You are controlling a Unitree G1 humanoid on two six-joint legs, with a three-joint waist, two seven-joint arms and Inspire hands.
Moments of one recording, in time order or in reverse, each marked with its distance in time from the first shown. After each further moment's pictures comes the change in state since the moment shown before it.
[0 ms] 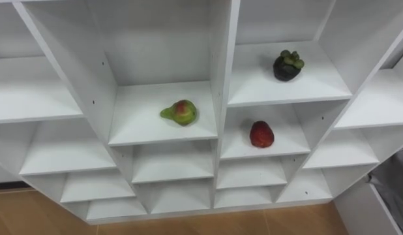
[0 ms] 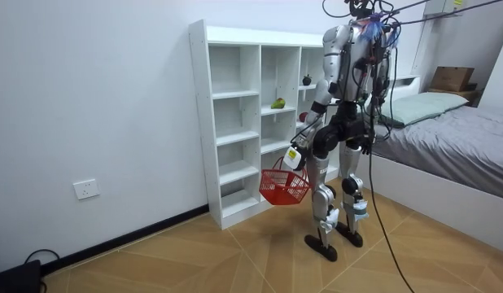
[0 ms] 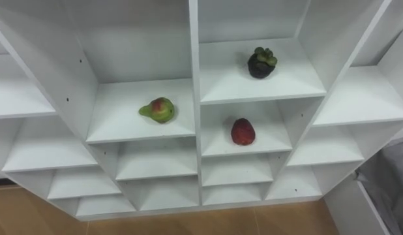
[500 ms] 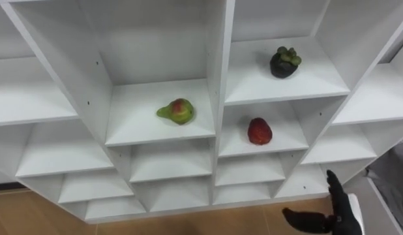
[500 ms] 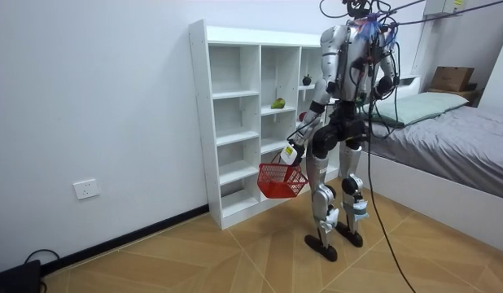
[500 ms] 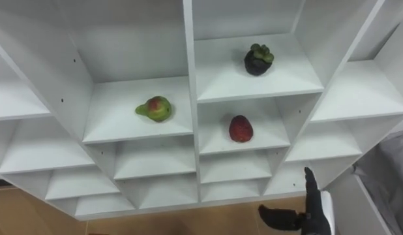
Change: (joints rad) left arm 0.025 0.001 -0.036 -0.054 -0.015 -0.070 0.016; right arm 0.230 0.000 0.080 -0.987 -0.189 -0.053 -0.064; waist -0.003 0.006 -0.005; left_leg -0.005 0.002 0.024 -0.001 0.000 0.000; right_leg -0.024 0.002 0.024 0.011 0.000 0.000
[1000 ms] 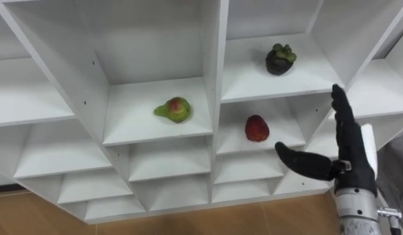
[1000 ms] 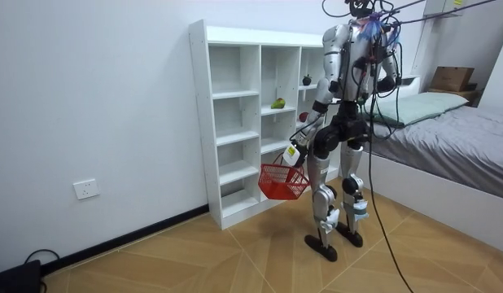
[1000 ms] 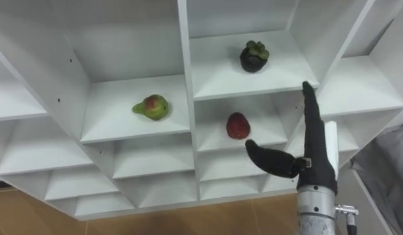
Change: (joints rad) left arm 0.021 0.001 -0.031 0.016 -0.004 -0.031 -0.012; right arm -0.014 -0.007 0.013 -0.425 -0.074 -0.048 -0.018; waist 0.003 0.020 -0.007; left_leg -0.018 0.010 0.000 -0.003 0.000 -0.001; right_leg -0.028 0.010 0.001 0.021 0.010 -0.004
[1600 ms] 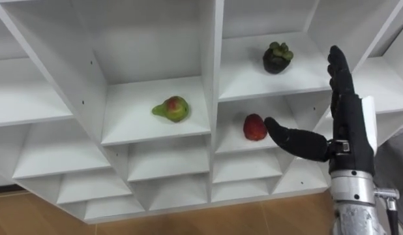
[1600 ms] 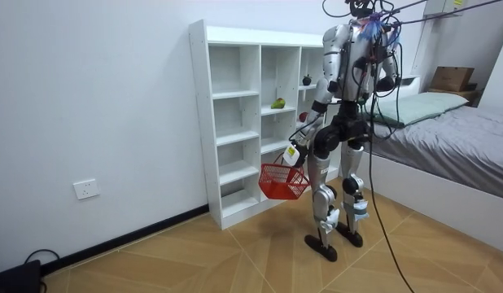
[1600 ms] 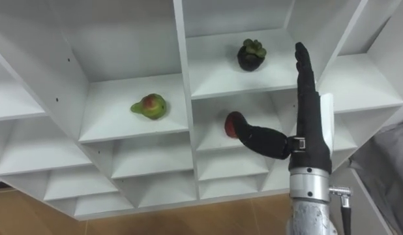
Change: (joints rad) left arm -0.018 0.014 -0.012 0.020 -0.002 0.000 -0.017; right arm -0.059 -0.029 0.065 -0.015 -0.002 -0.024 -0.029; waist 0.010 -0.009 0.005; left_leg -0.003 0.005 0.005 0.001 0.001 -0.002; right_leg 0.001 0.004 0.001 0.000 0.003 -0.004
